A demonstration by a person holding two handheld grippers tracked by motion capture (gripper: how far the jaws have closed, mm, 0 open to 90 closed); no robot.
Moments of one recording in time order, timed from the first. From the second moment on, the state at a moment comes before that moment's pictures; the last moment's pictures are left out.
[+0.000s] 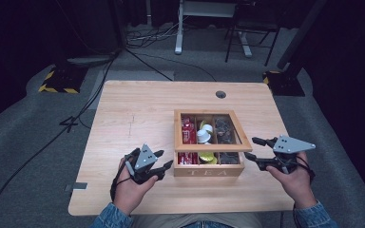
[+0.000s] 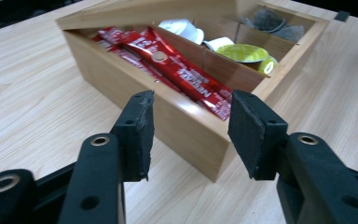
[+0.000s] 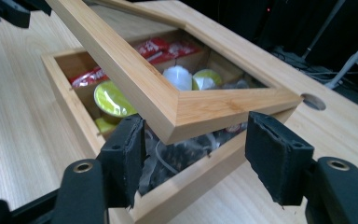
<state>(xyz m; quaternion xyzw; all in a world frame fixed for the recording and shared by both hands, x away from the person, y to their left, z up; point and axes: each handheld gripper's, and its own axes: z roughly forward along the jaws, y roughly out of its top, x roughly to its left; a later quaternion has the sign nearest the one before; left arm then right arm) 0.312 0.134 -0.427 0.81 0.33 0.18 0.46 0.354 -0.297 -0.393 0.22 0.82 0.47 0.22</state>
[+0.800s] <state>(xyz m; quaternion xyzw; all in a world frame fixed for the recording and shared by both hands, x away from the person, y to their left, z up) 0.311 0.173 -0.437 0.79 0.37 0.20 0.44 0.387 -0.289 -0.346 0.19 0.81 0.50 0.24</state>
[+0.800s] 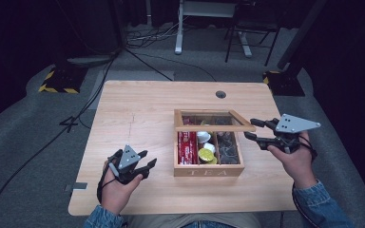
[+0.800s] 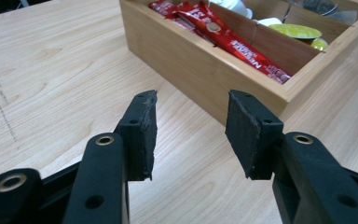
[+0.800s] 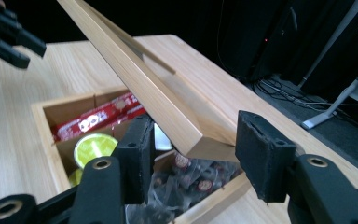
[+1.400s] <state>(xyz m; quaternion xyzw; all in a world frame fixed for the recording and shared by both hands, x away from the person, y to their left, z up) 0.330 0.179 -0.441 0.79 0.38 0.19 0.44 0.437 -0.282 -0.312 0.20 0.79 0.54 0.24</state>
